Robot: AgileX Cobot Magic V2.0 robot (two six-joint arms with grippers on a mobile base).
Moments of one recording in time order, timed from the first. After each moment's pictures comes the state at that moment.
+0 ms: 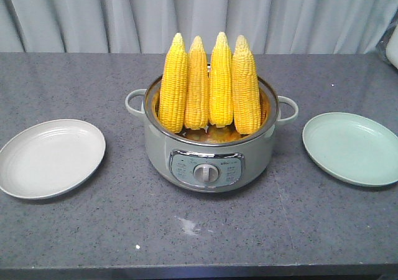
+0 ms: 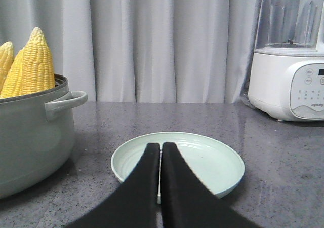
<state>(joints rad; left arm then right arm) -0.07 -0.01 0.03 -0.11 0.05 0.13 -0.03 -0.01 0.03 0.01 -0.01 0.03</state>
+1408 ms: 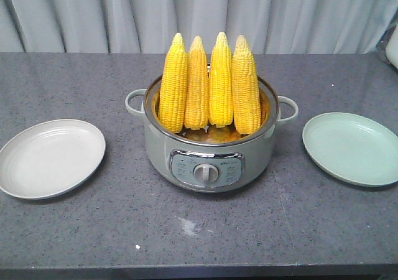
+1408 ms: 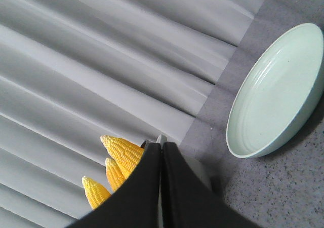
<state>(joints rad) -0.07 -0.01 0.03 -0.51 -0.02 -0.52 -0.03 -0.01 0.03 0.62 -0.01 0.56</state>
